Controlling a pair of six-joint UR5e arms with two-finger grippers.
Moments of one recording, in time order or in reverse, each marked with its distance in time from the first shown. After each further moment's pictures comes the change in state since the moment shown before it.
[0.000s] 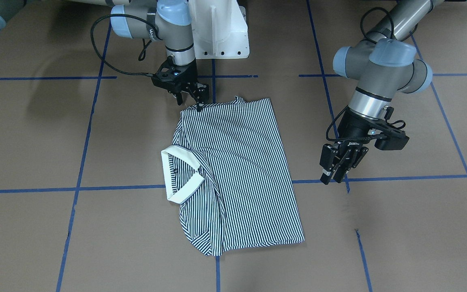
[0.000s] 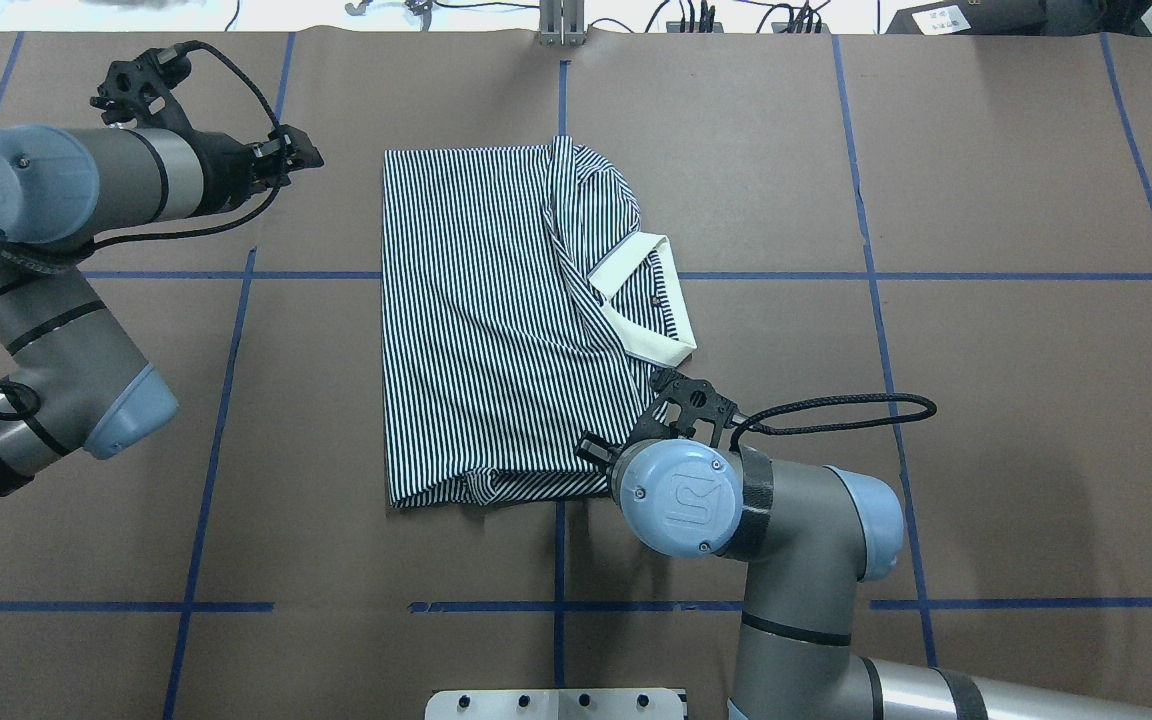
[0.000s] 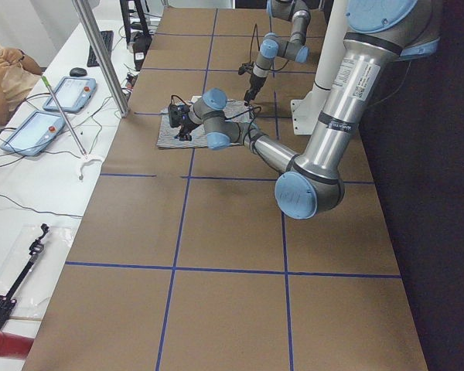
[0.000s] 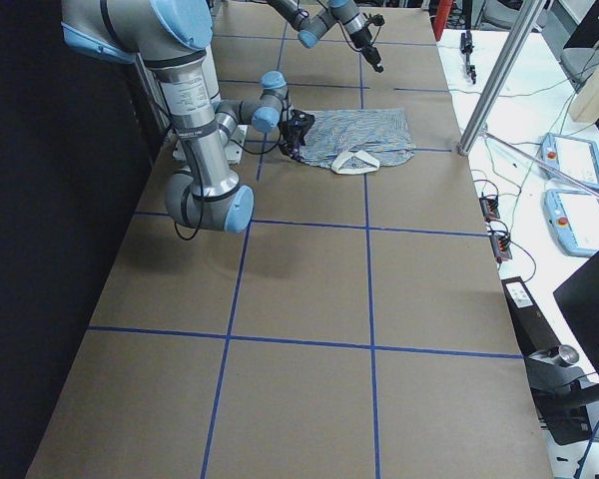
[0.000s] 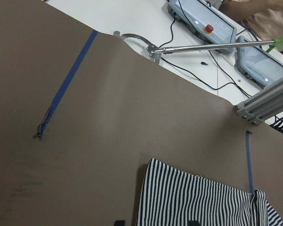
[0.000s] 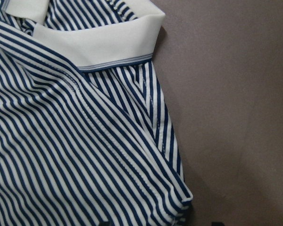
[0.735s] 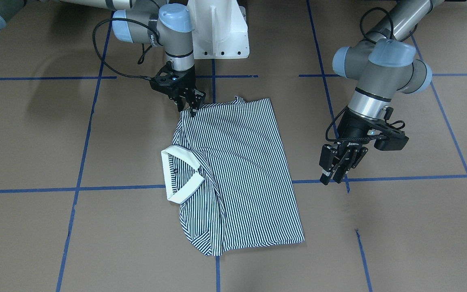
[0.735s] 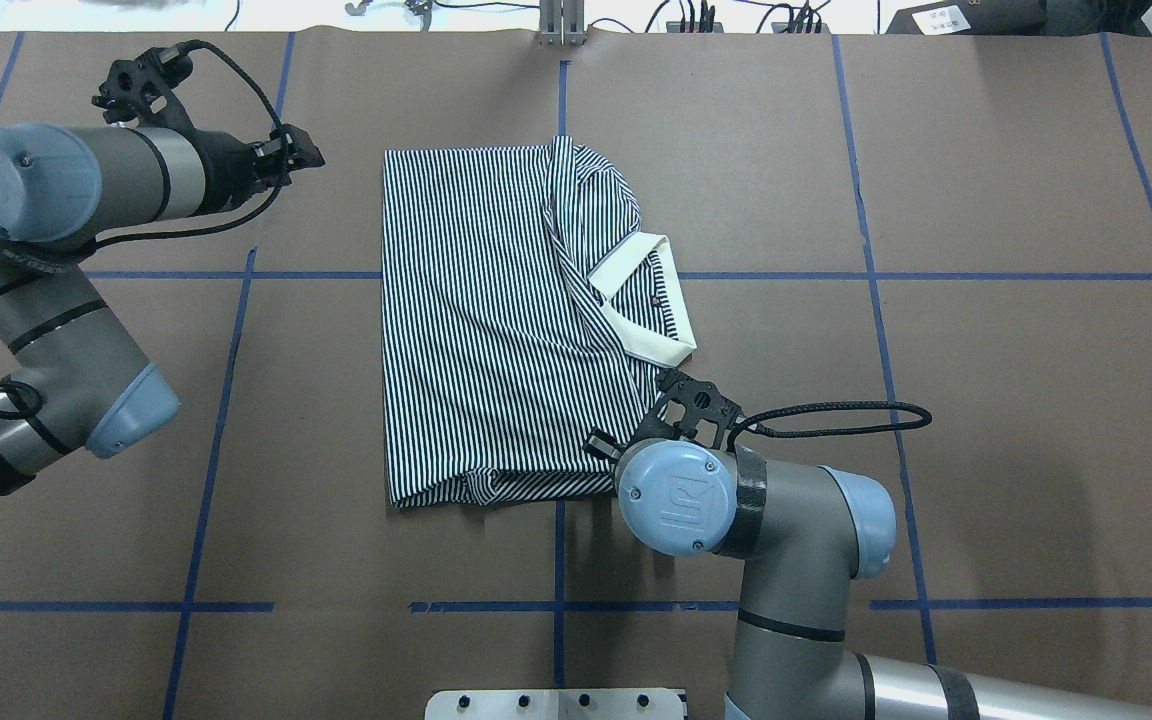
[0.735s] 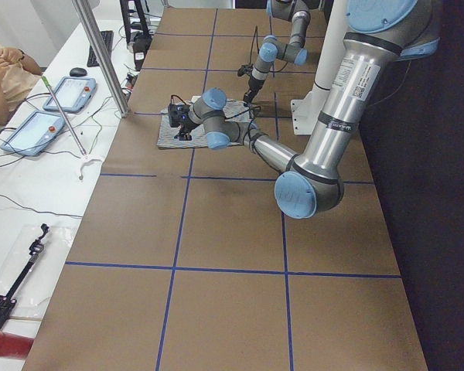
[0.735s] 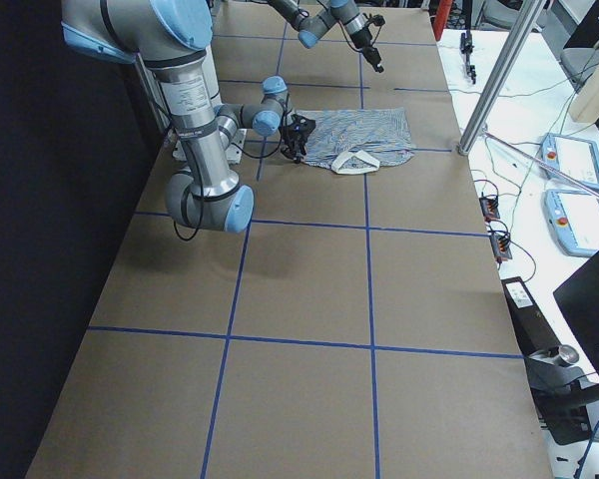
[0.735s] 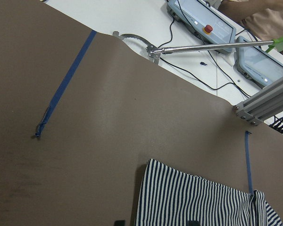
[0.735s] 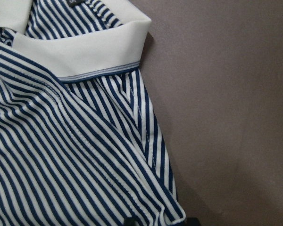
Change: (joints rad) left arm 0.000 -0.005 0.001 0.013 0.000 0.000; right arm 0.000 0.003 -0.030 0.000 -0.019 0.027
